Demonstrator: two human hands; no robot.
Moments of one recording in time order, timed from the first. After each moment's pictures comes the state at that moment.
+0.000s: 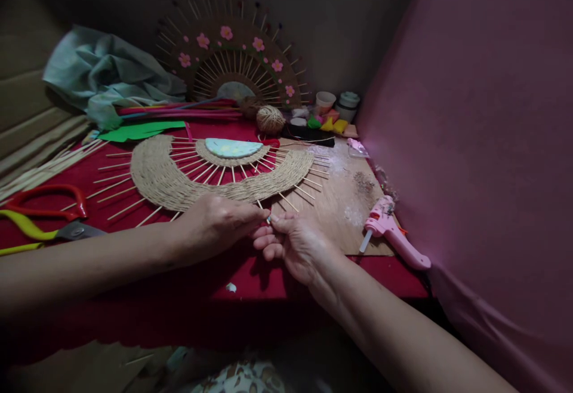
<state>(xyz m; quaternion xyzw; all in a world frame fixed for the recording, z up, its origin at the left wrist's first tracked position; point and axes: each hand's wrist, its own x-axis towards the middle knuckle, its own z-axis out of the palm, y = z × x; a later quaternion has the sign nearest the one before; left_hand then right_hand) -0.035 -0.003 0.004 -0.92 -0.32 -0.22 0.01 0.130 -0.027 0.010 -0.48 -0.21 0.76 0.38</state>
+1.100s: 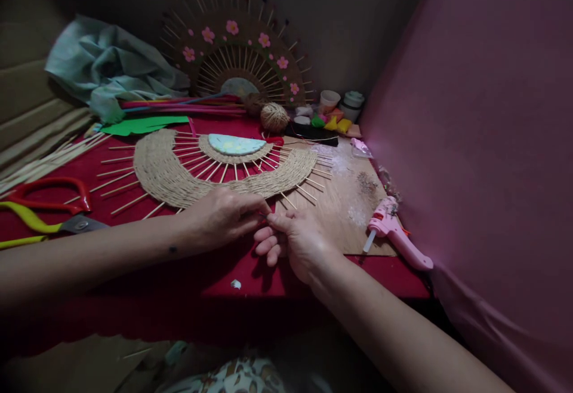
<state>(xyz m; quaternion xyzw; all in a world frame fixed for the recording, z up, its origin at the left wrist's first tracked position) -0.034 0.000 0.011 -0.89 -0.40 -0.17 -0.13 0.125 -0.027 0.009 -0.49 -0.29 0.74 0.36</state>
